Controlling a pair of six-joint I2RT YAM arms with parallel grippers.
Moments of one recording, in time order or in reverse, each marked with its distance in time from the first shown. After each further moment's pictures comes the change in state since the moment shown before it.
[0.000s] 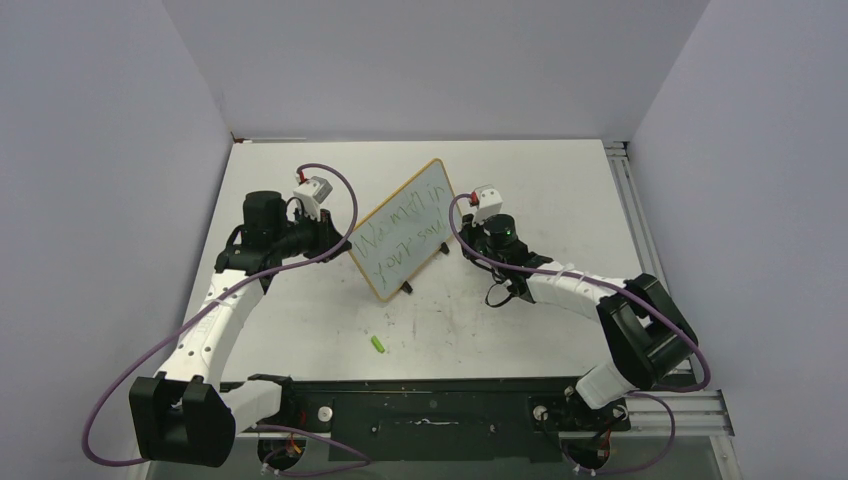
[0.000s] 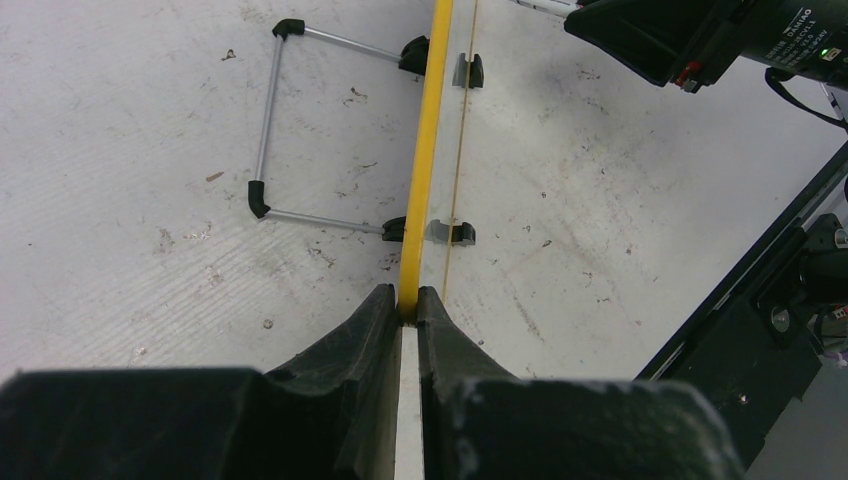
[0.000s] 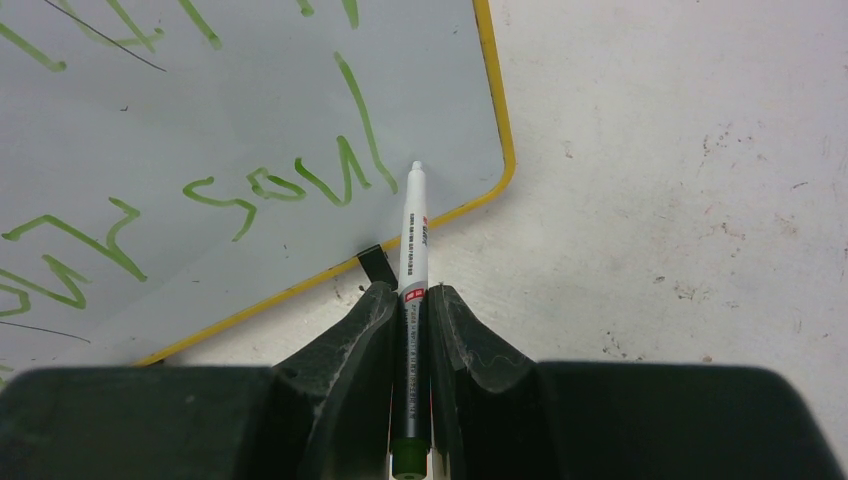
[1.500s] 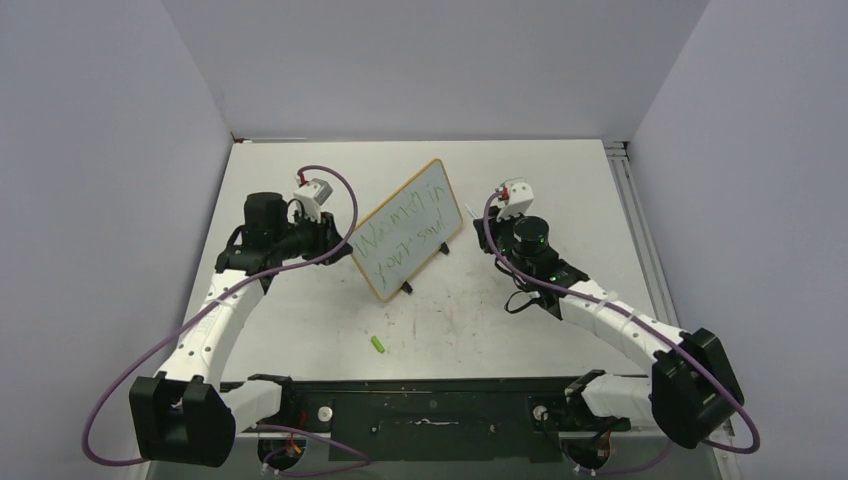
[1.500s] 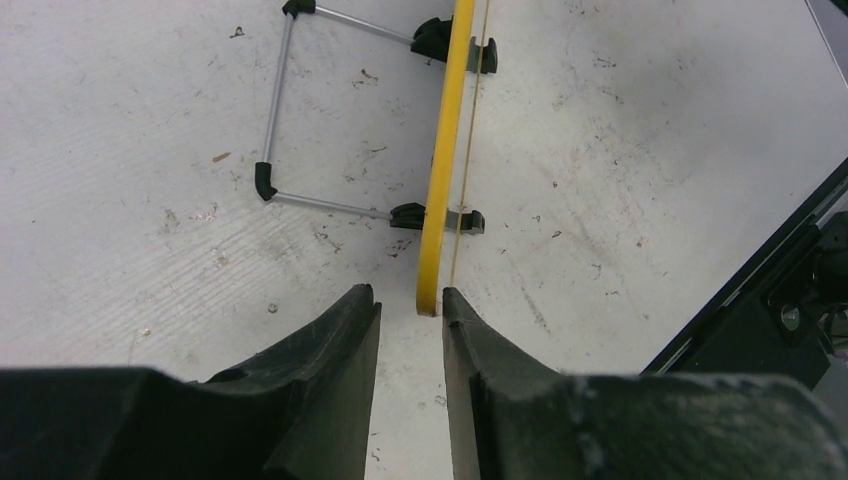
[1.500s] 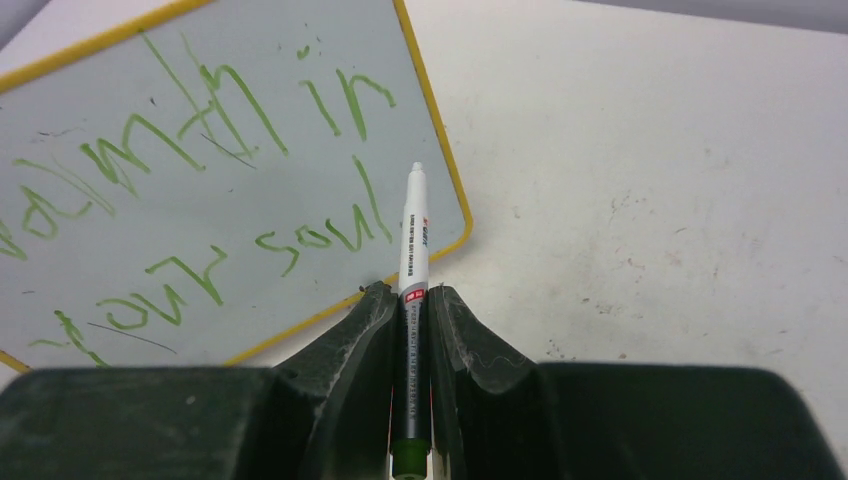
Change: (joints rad) left arm 0.000 -0.001 0.000 -0.017 -0.018 0.005; right arm -0.019 -0.269 -0.044 -0.081 0.019 0.001
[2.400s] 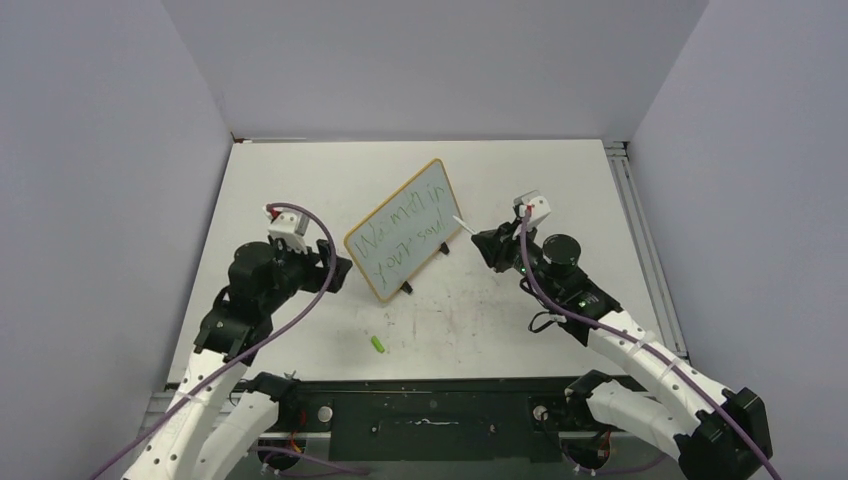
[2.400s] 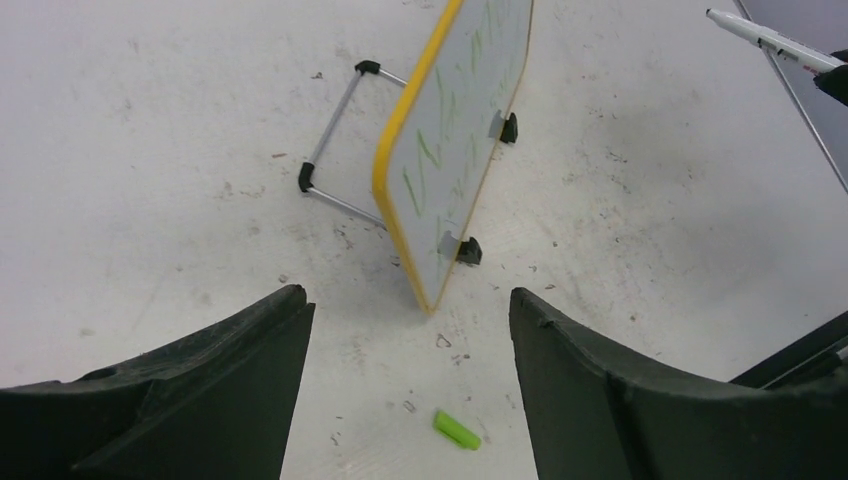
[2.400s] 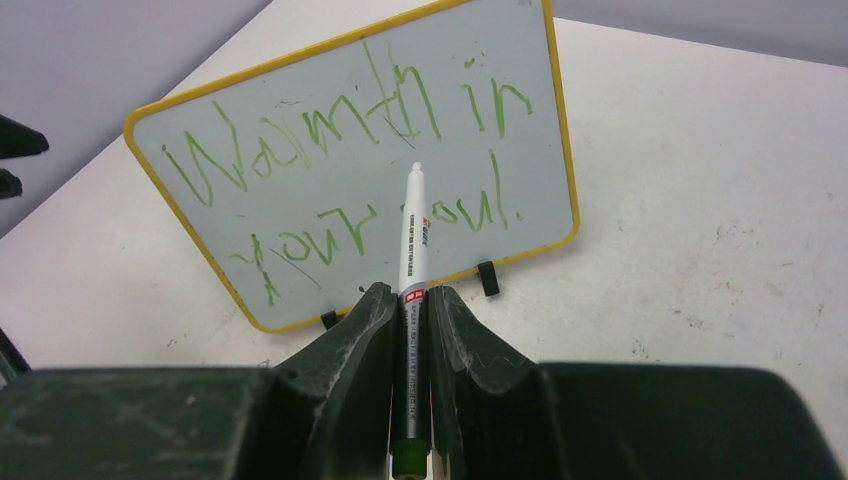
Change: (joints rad) left arm -0.136 -0.454 -0.165 0.001 -0.379 -0.200; right arm 0.008 -0.312 -0.083 -0.085 -0.225 0.037
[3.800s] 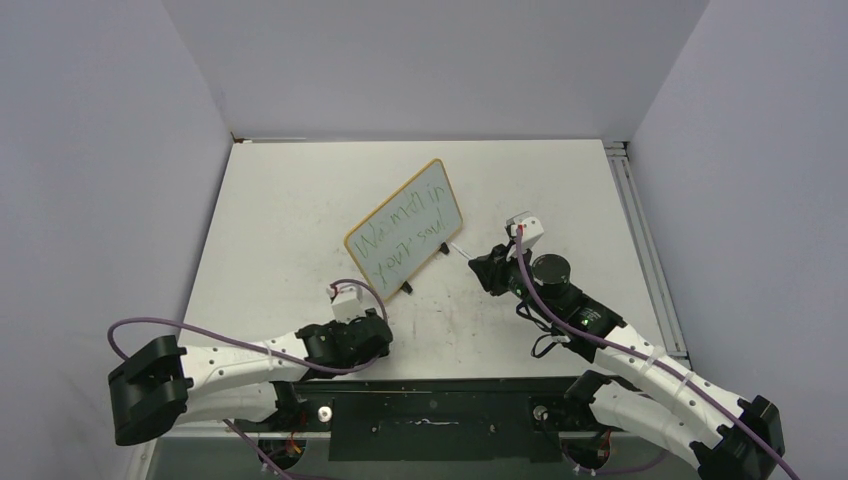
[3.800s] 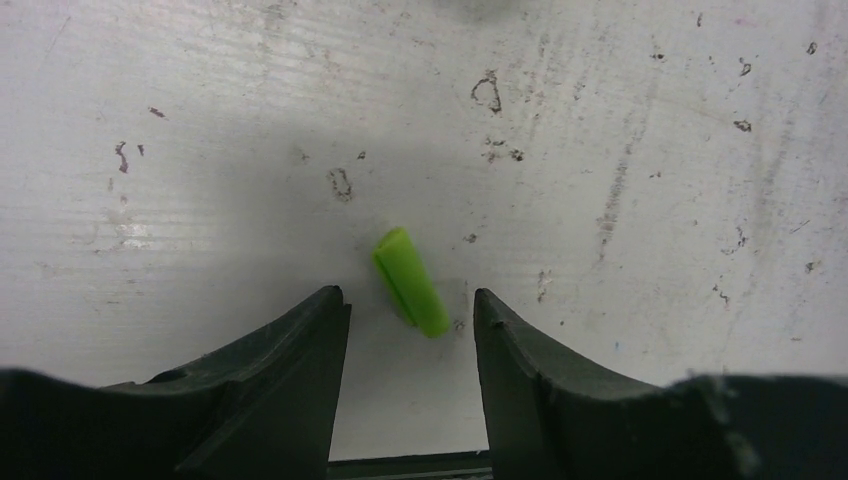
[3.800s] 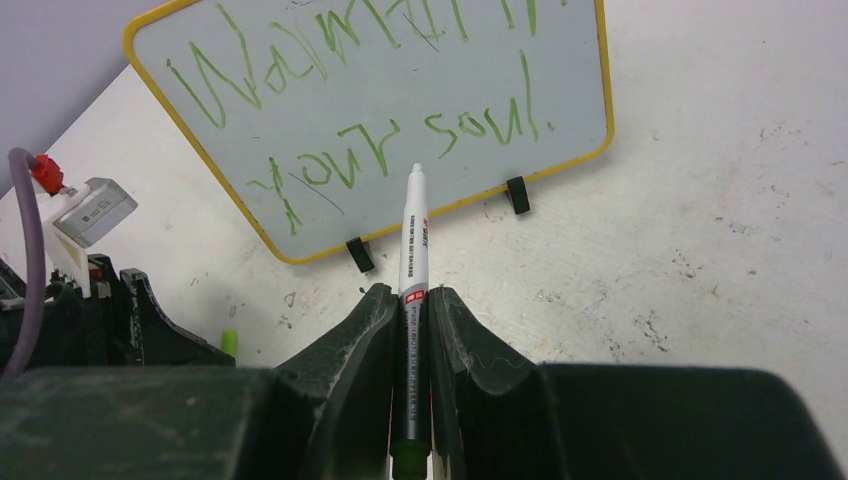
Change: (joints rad) left arm -0.879 0.369 -0.321 -0.023 -0.726 -1.066; right arm 0.157 -0.113 -0.039 -0.190 0.158 0.076
